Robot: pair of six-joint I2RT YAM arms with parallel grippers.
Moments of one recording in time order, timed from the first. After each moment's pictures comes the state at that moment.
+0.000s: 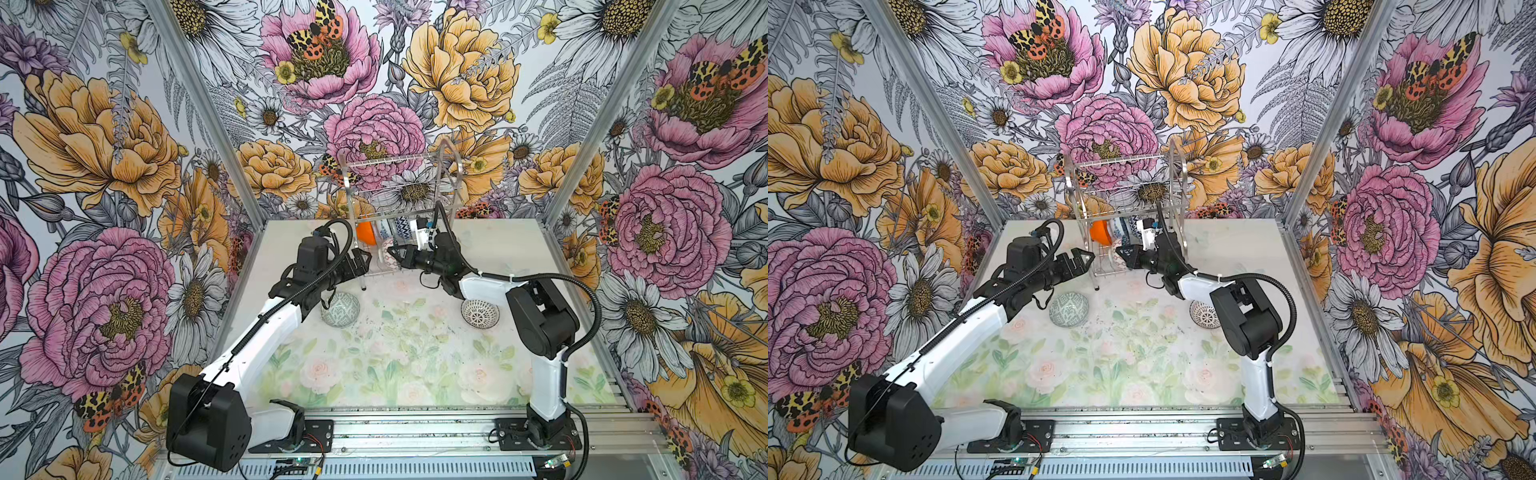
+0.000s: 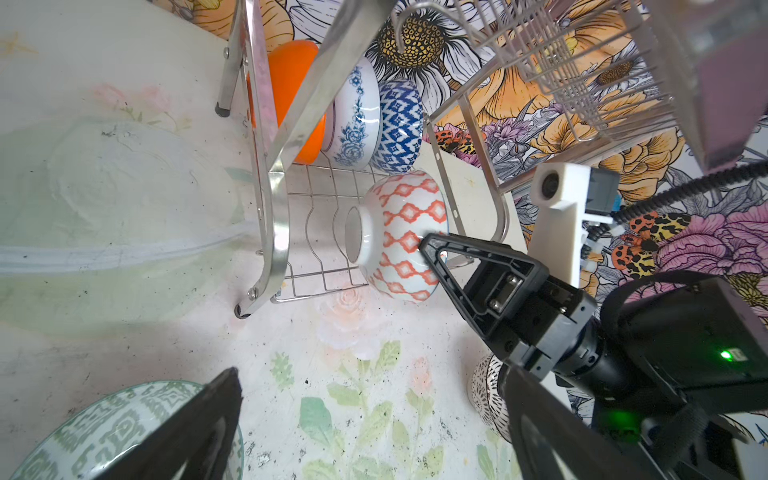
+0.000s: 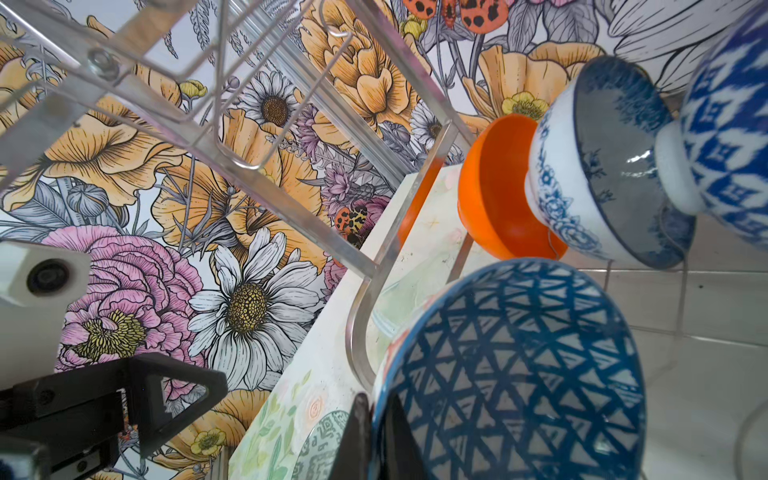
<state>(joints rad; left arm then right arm) -0.30 1.26 1.00 -0.26 0.21 -0.62 0.51 2.02 1.27 0.59 -0.55 0.72</state>
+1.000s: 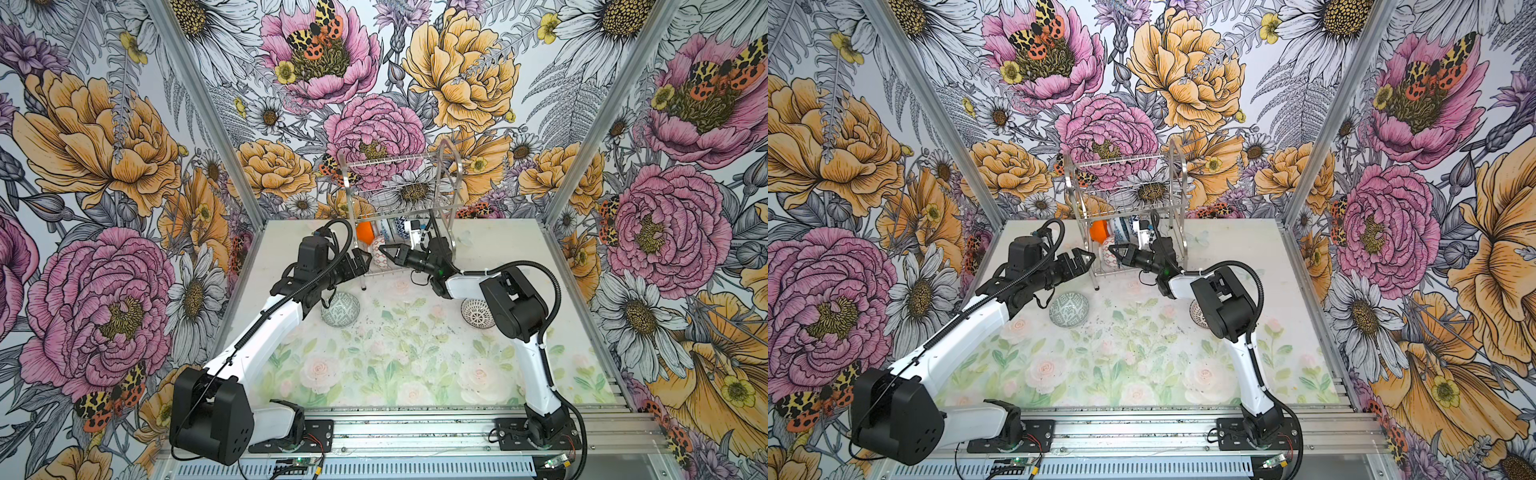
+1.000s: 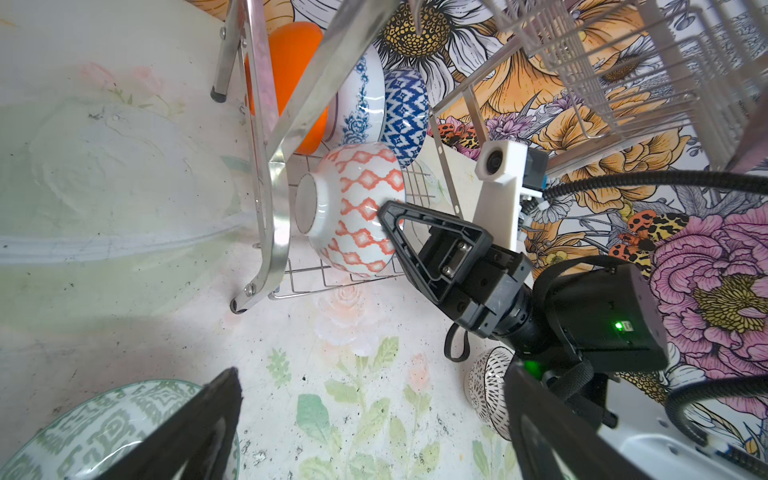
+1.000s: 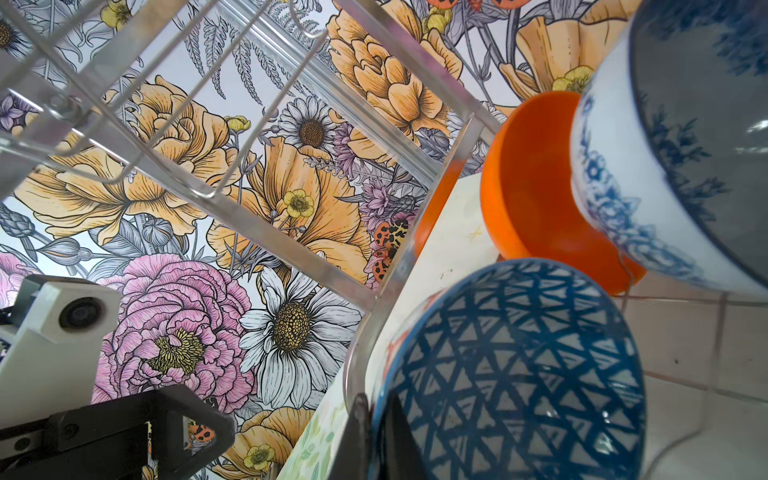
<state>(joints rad) -0.28 1.29 1.00 -0.25 0.24 -0.64 0.51 2.27 1.41 0.87 -0.65 0.94</state>
